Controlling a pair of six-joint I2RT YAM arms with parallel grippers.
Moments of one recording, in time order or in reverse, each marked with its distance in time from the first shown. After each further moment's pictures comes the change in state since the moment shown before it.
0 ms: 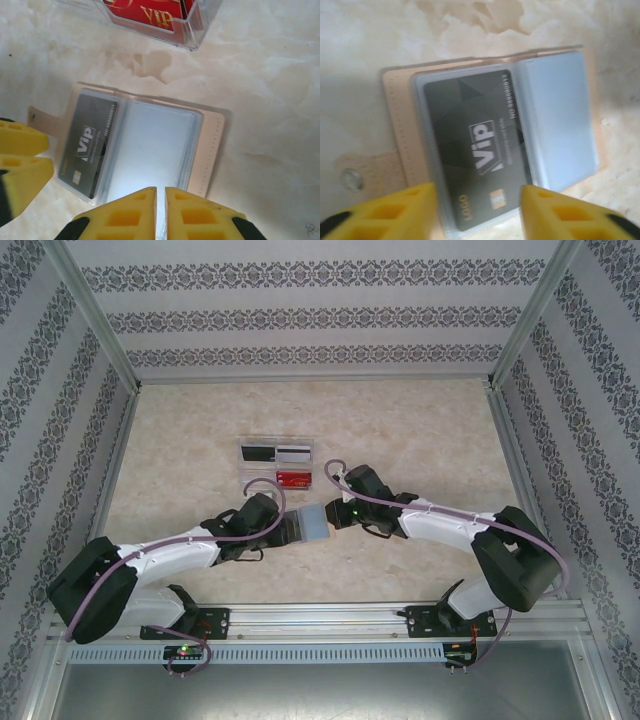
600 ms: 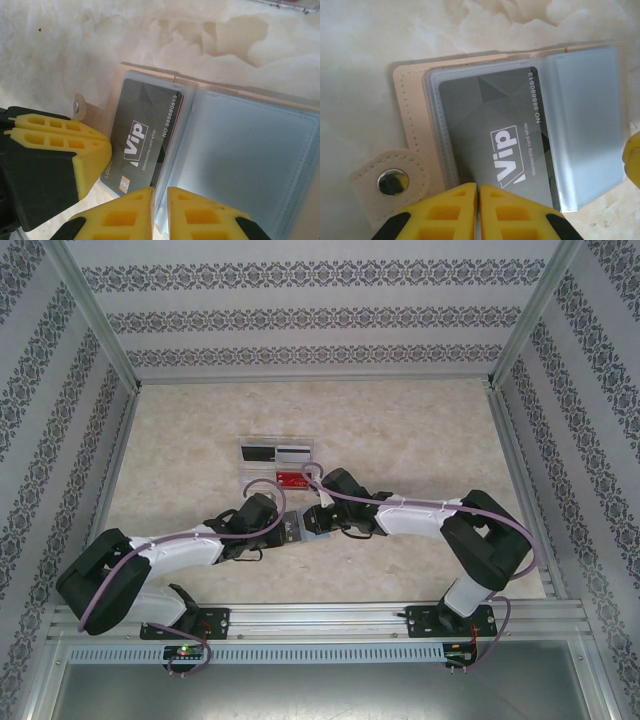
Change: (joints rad) left arm 0.035 0.075 -0.019 0.073 0.038 0.019; right arm 0.085 0.179 0.098 0.055 -0.097 0.090
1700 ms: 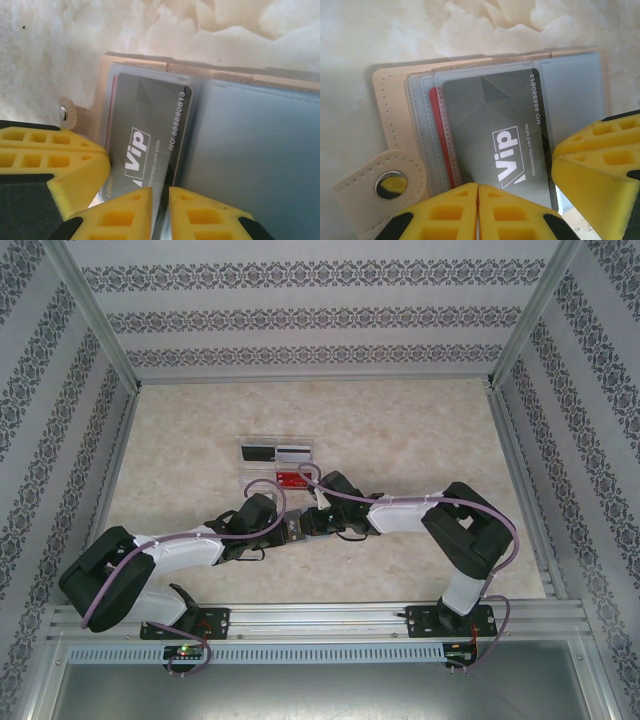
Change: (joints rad) left arm 0.002 0.011 -0.023 0.083 0.034 -0.024; right arm 0.000 0.104 0.008 0.080 -0.061 0.099
